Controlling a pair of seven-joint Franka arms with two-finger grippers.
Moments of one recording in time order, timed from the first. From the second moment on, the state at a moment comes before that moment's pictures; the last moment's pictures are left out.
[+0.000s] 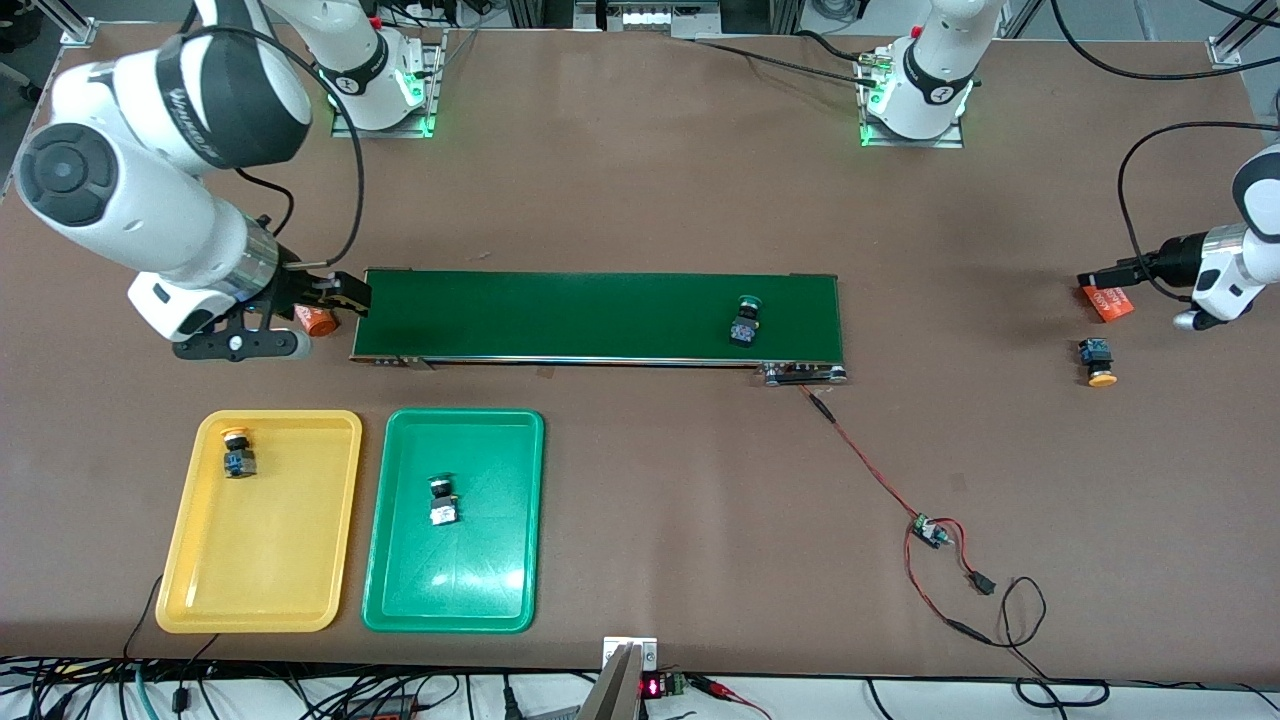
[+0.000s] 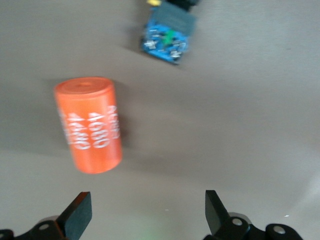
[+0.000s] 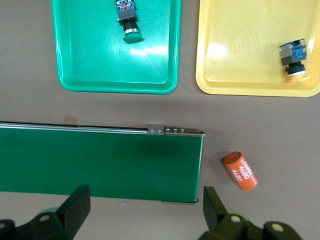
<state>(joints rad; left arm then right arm) 0.80 0.32 -0.20 -2.13 -0.03 2.02 0.24 0.14 0.18 0.11 -1.74 0.02 1.83 0.23</state>
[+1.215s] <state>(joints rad) 0.82 0.39 -0.20 -2.21 0.13 2.37 0.25 0.23 0.12 0.31 -2.06 -0.03 2.14 0.63</state>
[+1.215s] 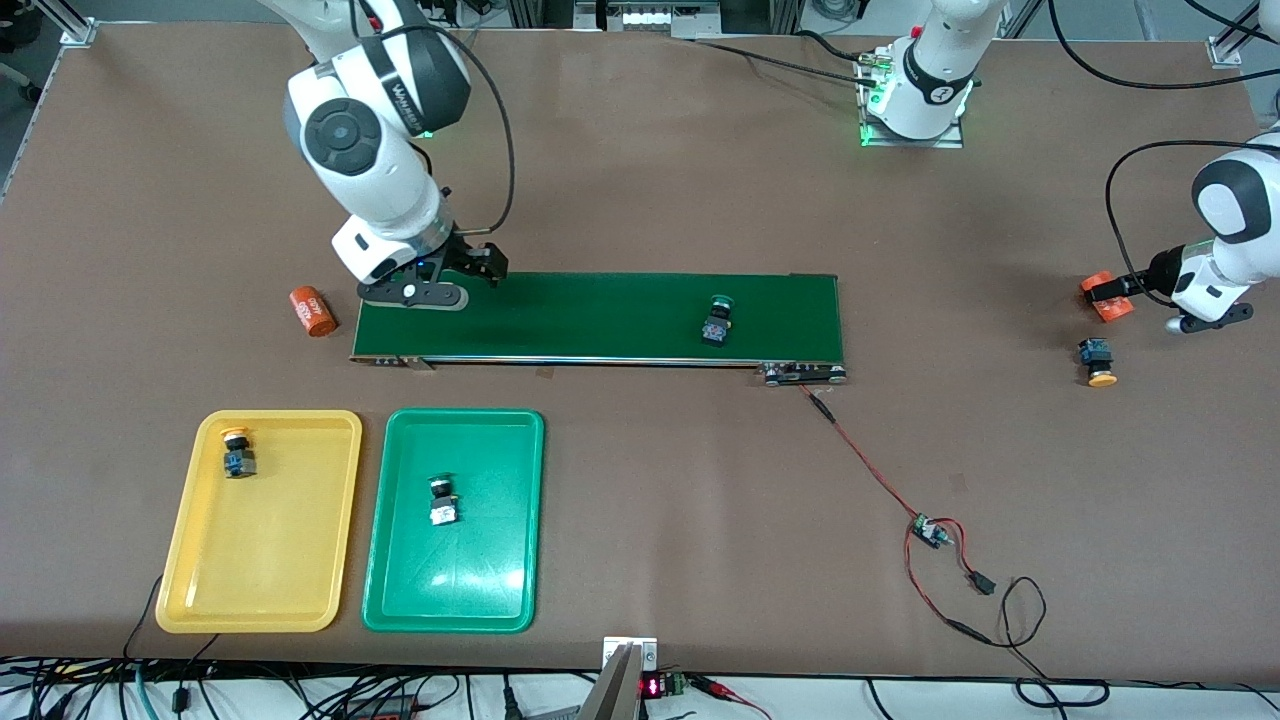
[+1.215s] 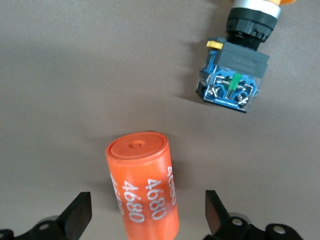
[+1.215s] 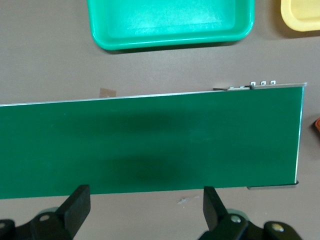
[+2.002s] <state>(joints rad) 0.84 0.40 -0.21 -2.21 0.14 2.35 0.38 0.27 0.20 0.34 -2.10 -0.10 2.25 0.79</state>
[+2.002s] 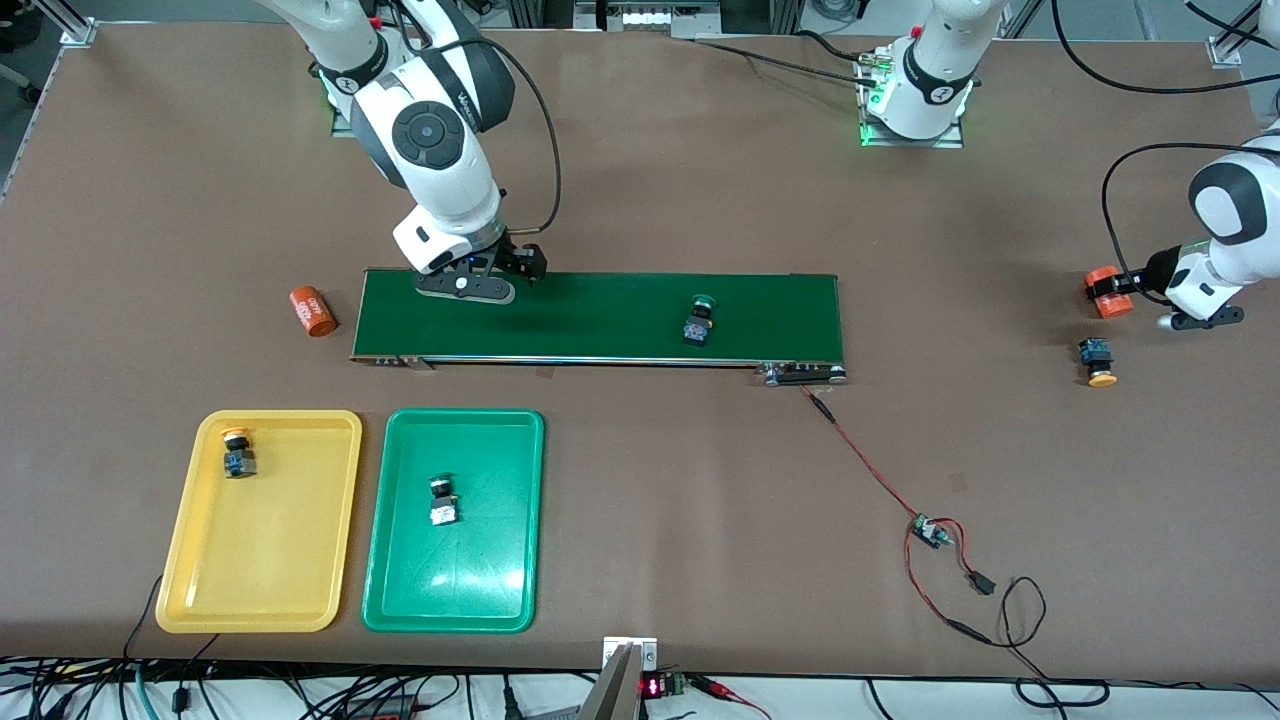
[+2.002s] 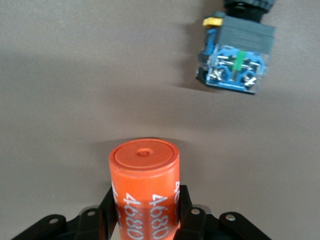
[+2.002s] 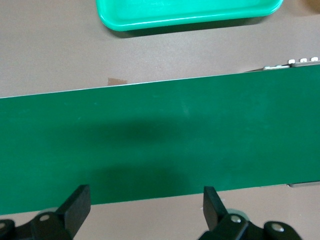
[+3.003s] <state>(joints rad) 0.74 0.25 -0.66 -2.19 0.14 2.19 0.59 0.28 0.22 0.34 -2.10 -0.10 2.29 0.81</state>
